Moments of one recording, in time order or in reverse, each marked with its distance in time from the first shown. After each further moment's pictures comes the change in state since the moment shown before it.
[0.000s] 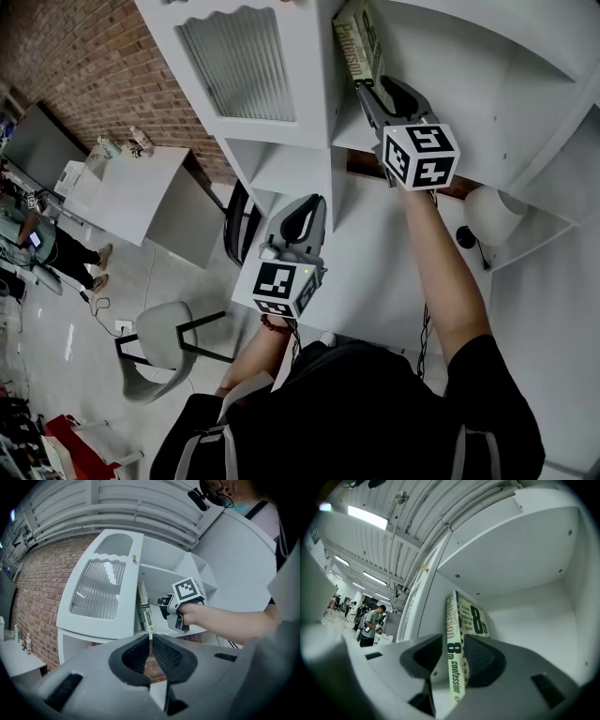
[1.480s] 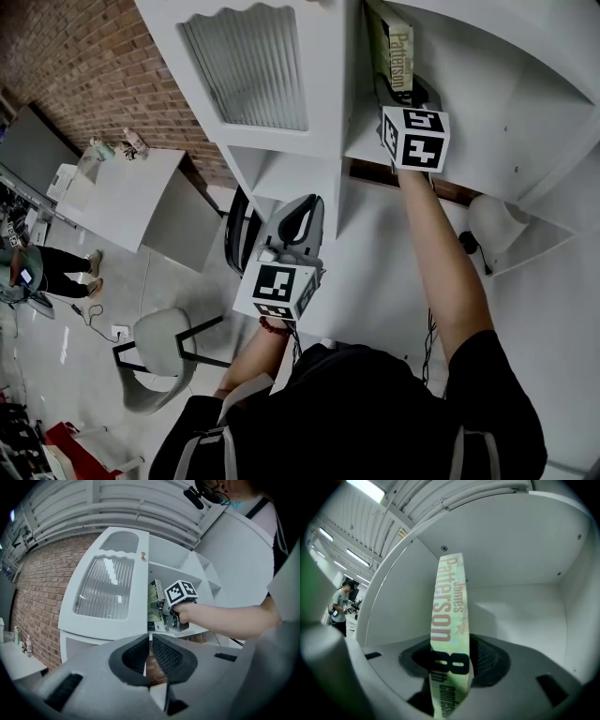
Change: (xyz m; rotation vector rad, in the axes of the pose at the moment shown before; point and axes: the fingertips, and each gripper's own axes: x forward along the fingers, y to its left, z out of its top) left arm 0.015 0.039 -0.004 0.014 -0.001 0.006; right arm 0.050 -0.049 -0.023 -0.083 0.110 -0.248
